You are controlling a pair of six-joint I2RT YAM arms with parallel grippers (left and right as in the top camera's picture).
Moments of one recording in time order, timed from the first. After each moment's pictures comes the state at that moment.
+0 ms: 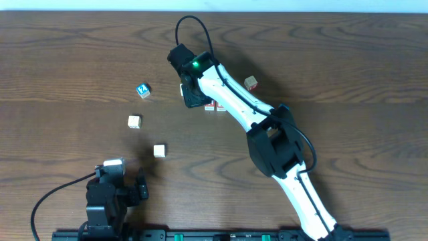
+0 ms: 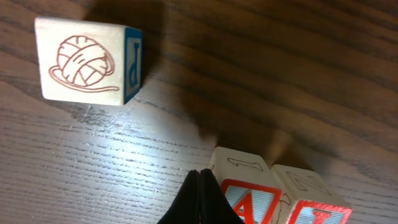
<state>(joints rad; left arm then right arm) -0.02 0.01 0.20 -0.86 -0.06 -0.09 0.69 2.50 2.23 -1.17 0.11 0.46</state>
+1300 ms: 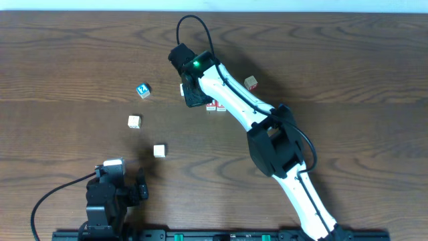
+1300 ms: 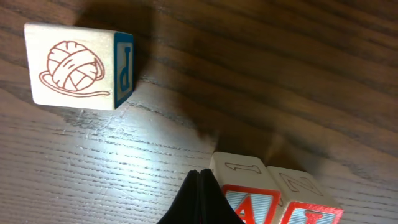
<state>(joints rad) -0.02 0.01 0.20 -0.86 -0.06 -0.09 0.68 2.50 2.23 -1.17 0.13 0.47</state>
